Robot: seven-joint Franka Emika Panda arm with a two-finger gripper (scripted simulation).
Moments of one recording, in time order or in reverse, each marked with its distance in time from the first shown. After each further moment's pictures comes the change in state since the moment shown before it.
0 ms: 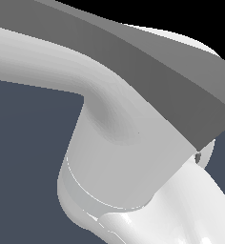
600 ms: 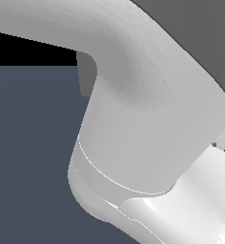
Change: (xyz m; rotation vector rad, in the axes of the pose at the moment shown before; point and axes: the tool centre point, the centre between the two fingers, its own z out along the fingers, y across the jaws) arm 0.022 0.016 -0.001 0.003 0.000 0.019
